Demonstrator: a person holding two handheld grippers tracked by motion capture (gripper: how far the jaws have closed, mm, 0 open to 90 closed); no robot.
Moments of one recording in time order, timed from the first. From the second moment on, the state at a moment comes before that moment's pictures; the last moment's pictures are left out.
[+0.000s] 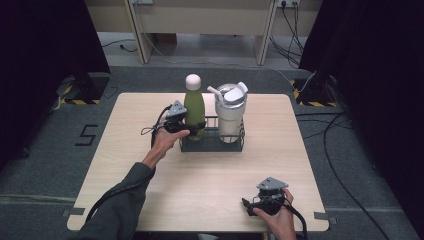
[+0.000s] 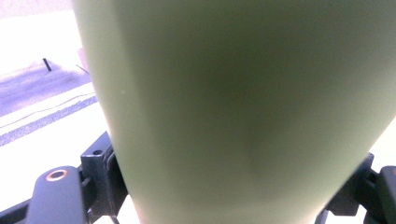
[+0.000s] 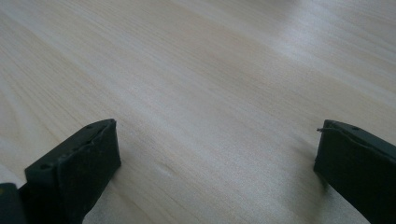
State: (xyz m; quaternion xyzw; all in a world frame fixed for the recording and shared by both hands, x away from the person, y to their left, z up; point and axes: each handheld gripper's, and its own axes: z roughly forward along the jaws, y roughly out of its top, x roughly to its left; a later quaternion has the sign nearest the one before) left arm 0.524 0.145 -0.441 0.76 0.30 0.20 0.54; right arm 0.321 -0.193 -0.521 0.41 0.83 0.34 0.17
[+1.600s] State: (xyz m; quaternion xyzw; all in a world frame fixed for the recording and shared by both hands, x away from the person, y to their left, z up) left arm 0.508 0.166 -0.430 0.76 0.32 0.18 0.53; right arm 0.321 -0.193 -0.521 0.41 0.83 0.34 0.17
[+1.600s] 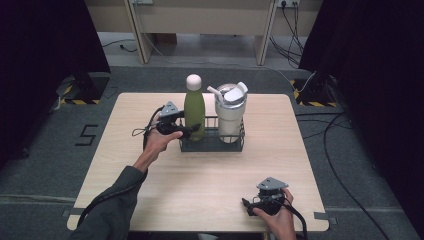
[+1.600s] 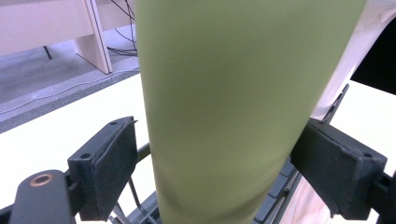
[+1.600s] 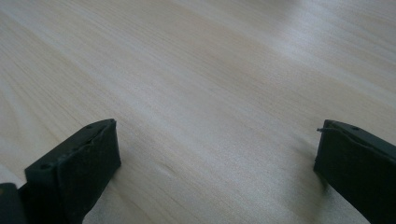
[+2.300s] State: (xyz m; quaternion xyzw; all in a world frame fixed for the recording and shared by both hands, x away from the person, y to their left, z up) left arm 0.481 0.196 -0.421 0.75 0.33 0.16 0.55; right arm 0.321 -0.193 -0.521 0.41 0.83 0.34 0.17
